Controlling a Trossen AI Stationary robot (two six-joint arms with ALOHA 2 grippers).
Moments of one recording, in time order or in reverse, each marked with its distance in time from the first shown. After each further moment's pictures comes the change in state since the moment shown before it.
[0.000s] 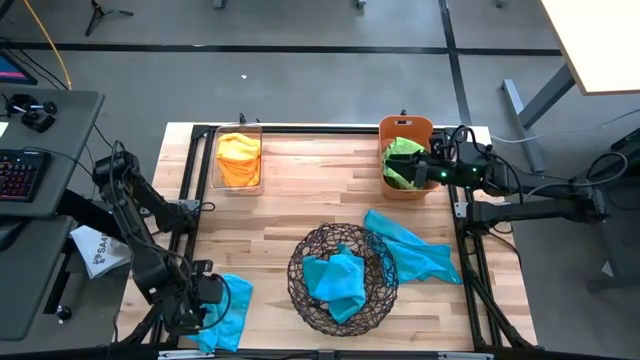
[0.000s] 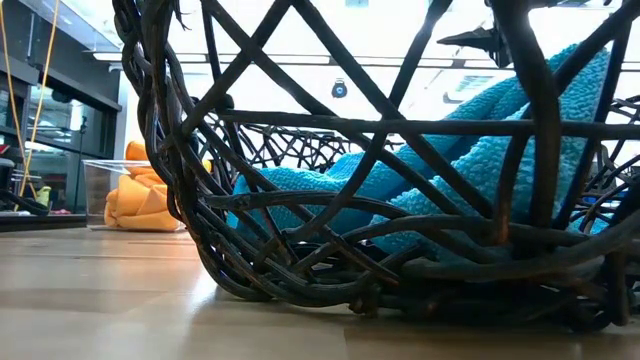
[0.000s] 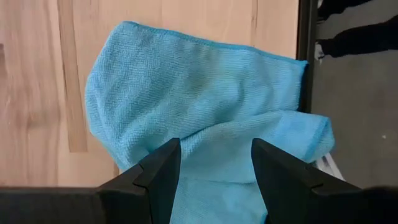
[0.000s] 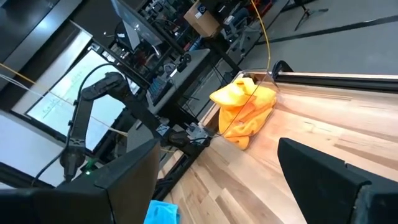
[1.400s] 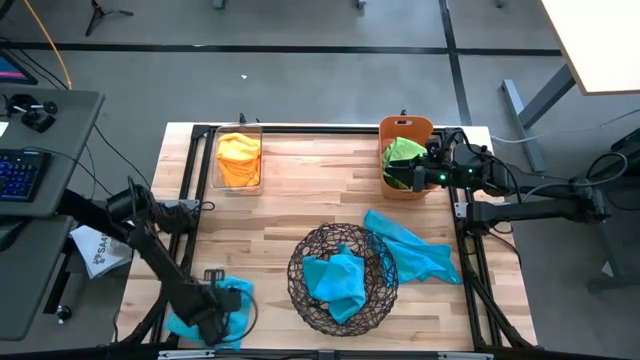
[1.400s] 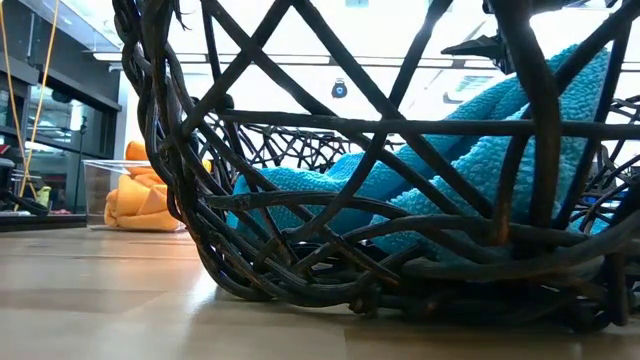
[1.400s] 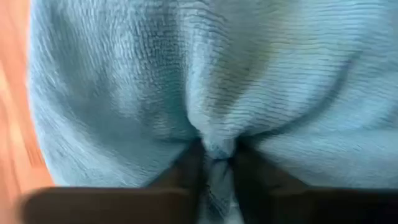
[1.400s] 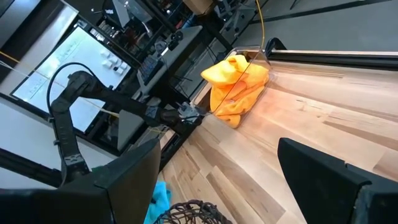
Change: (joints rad) left arm 0.084 0.393 0.004 0.061 0.108 0.030; right arm 0.000 0.000 0.000 -0.086 -0.045 0.000
